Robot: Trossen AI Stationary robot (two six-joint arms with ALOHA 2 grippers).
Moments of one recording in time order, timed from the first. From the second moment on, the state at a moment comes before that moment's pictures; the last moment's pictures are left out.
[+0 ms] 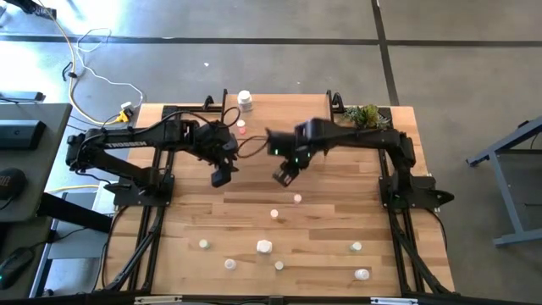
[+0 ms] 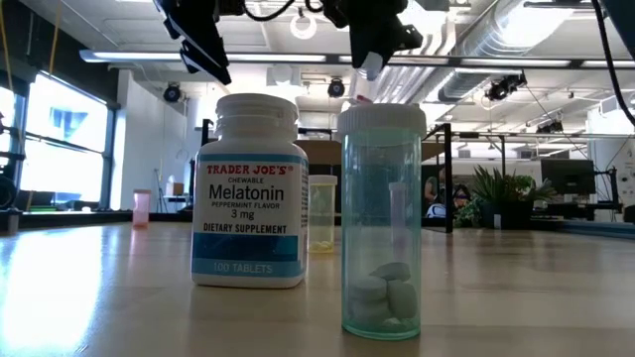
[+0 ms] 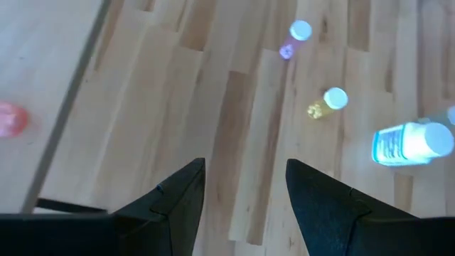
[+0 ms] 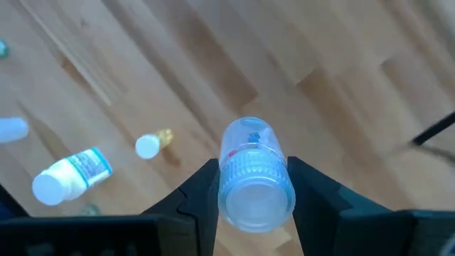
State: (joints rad) left arm 0.27 1.25 1.16 -0.87 0.07 -0.10; right arm -0.05 1.96 2.08 -1.45 0.01 0.62
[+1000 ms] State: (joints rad) left arm 0.39 1.25 1.16 -0.86 0.07 -0.10; right arm -0.65 1.96 2.31 -1.54 0.01 0.15
